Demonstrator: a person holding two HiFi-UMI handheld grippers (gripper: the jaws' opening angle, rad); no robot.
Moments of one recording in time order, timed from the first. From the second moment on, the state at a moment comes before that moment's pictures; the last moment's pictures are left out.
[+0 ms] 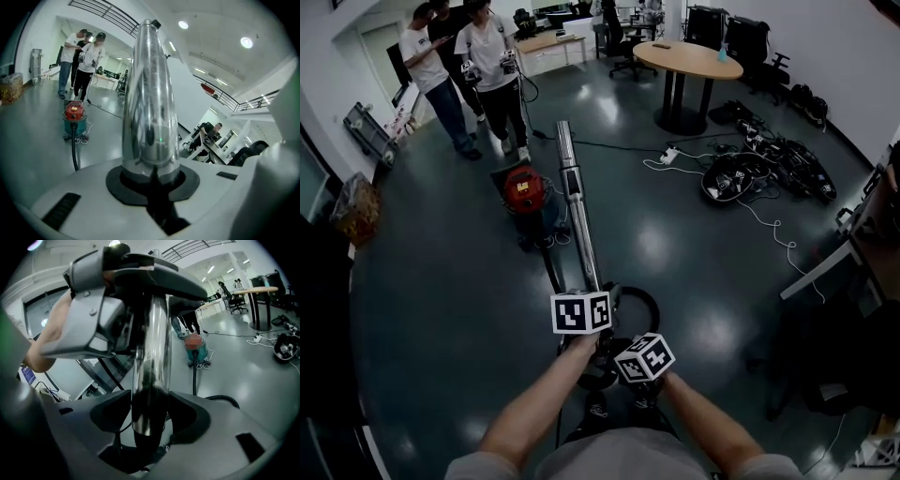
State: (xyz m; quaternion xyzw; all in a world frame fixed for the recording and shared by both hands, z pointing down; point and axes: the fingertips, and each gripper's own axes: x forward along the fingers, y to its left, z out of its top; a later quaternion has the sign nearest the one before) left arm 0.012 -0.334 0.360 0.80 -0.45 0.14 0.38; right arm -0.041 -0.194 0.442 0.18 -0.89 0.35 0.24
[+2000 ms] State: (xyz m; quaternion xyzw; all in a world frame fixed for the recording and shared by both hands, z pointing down) left arm -0.021 -0.281 0.423 0.85 -0.33 0.34 0.26; right arm 0.060 -0.264 0.474 0.12 -0.90 0.14 0.39
